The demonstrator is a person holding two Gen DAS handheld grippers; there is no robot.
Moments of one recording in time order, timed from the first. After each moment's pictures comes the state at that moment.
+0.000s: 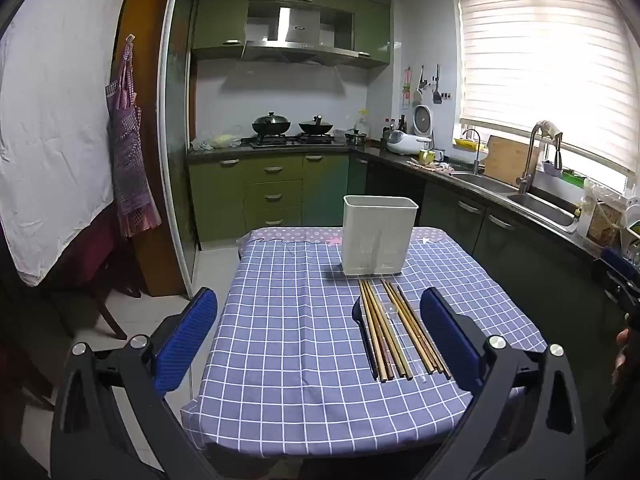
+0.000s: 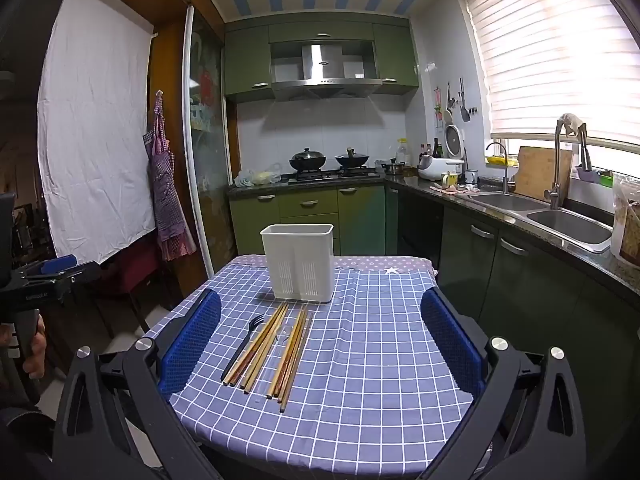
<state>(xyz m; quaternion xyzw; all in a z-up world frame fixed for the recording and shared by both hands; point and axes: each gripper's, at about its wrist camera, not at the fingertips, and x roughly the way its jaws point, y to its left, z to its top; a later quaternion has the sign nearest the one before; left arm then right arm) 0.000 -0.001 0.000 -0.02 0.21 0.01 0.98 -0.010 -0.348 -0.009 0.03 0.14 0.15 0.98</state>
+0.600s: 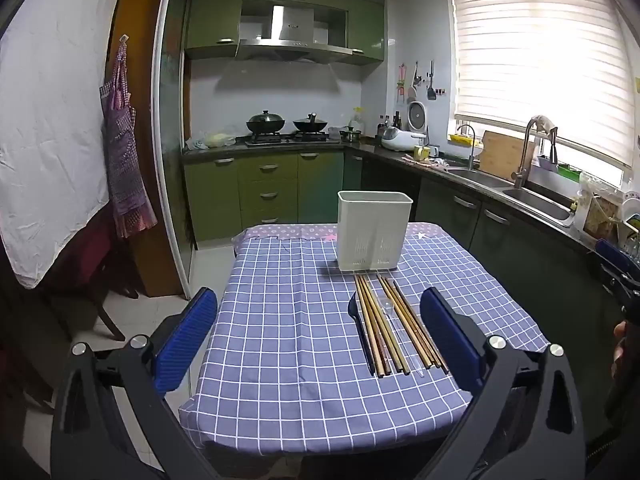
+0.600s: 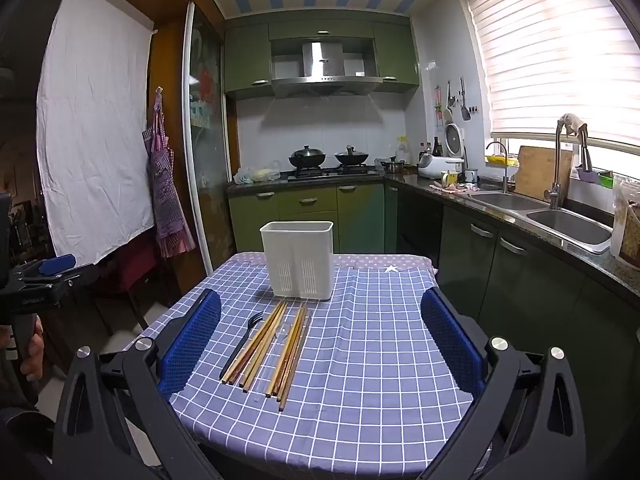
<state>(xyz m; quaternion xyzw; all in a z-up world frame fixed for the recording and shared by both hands) -0.002 -0.008 -0.002 -0.01 0.22 0.00 0.98 -0.012 -0.349 -0.010 0.03 0.15 0.15 0.98</state>
